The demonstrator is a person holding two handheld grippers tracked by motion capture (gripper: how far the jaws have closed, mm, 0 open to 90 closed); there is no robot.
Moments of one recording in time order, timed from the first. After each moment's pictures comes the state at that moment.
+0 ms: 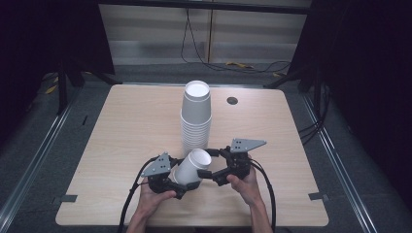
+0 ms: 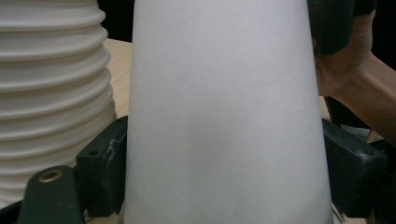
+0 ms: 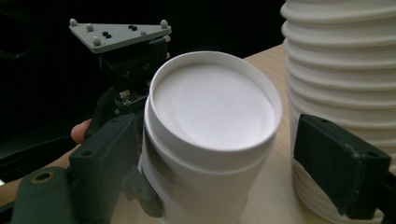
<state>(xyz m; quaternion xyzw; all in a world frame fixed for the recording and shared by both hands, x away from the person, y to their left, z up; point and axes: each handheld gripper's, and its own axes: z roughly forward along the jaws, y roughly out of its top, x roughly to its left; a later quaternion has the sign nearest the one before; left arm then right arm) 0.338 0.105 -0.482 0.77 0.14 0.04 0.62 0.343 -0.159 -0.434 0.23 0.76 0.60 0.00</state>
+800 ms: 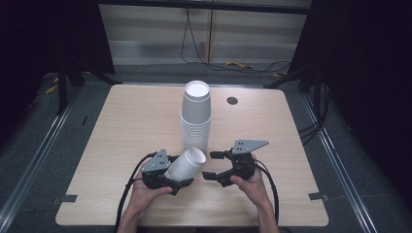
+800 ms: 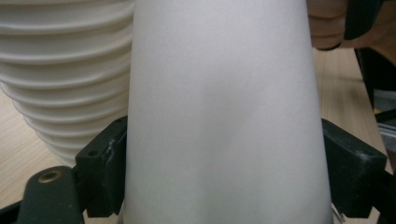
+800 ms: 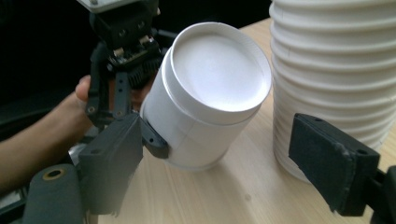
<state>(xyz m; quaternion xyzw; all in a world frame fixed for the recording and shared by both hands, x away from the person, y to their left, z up) 0.345 0.115 -0.475 0.82 0.14 0.07 0.55 0.340 -0.169 -0.434 0.24 0.80 0.55 0.02</state>
